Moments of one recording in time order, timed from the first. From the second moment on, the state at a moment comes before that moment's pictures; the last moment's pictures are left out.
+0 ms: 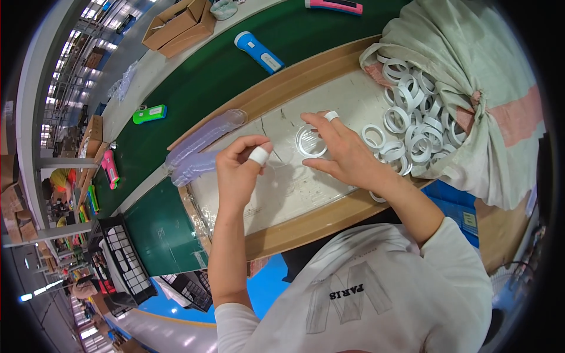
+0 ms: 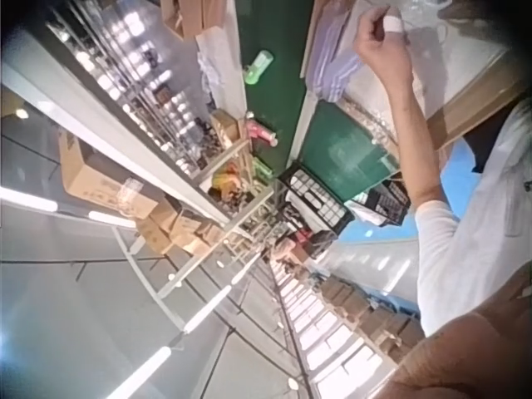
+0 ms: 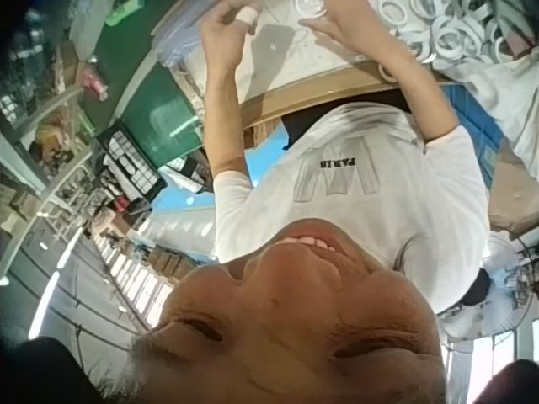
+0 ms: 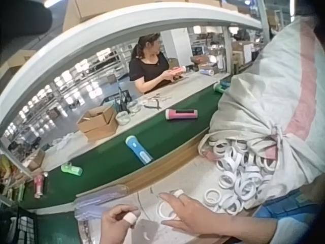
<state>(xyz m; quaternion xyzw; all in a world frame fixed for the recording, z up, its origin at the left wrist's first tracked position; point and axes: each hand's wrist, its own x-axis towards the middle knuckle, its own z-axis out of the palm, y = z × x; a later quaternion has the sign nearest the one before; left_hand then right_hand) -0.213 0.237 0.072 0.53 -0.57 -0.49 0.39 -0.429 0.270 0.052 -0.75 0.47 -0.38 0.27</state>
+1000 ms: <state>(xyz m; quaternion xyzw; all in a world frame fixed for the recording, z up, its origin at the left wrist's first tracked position) -0.233 0.062 0.058 0.17 -0.36 -0.83 0.39 -0.449 0.253 0.055 -0.62 0.41 -0.50 0.44</state>
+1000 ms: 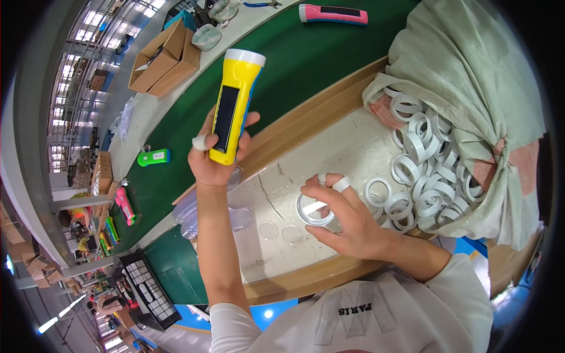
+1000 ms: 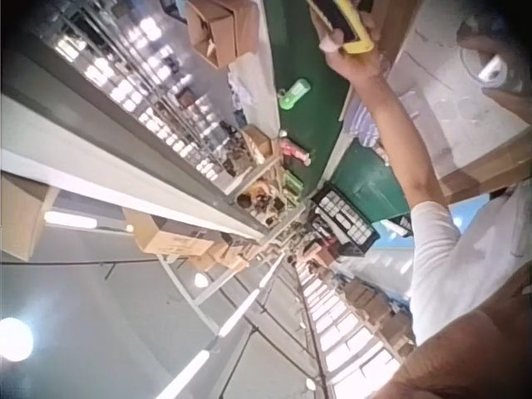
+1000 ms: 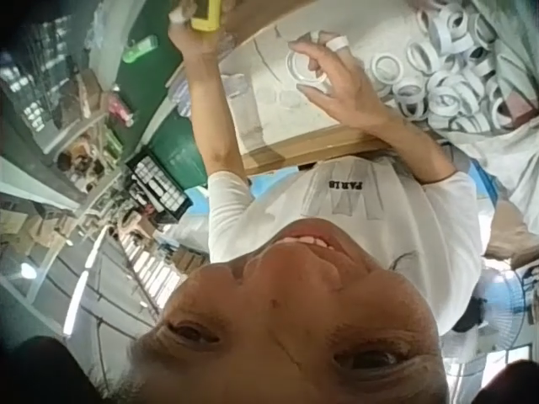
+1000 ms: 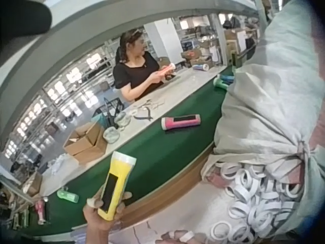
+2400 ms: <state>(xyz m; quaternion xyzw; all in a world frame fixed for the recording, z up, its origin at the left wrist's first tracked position) -0.239 0.281 0.066 0.28 -0.35 -0.86 0.25 -0.449 0.252 0.064 -0.35 0.17 -0.58 0.72</state>
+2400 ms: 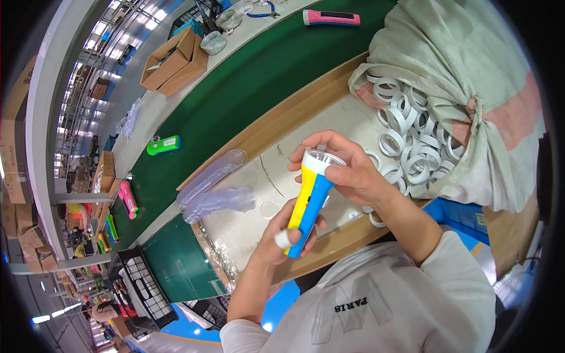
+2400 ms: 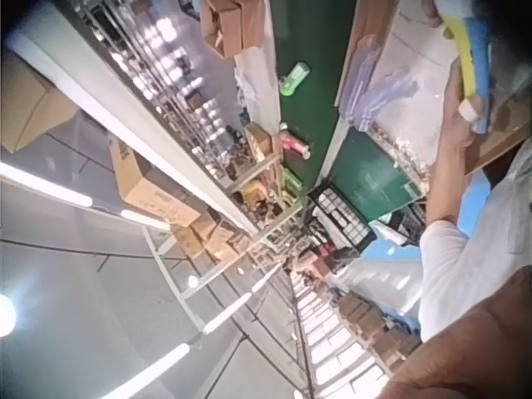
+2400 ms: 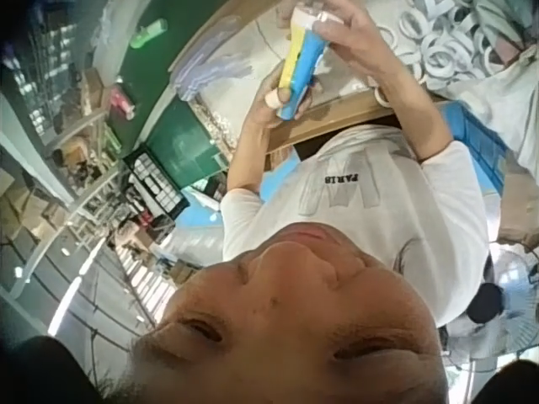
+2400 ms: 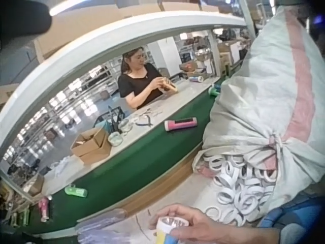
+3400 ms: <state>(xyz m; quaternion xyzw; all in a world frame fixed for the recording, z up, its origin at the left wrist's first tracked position) -0.286 0.343 0.062 0.41 -0.42 -0.77 0.23 -0.451 0.284 0.065 -0.32 0.23 -0.57 0.73</state>
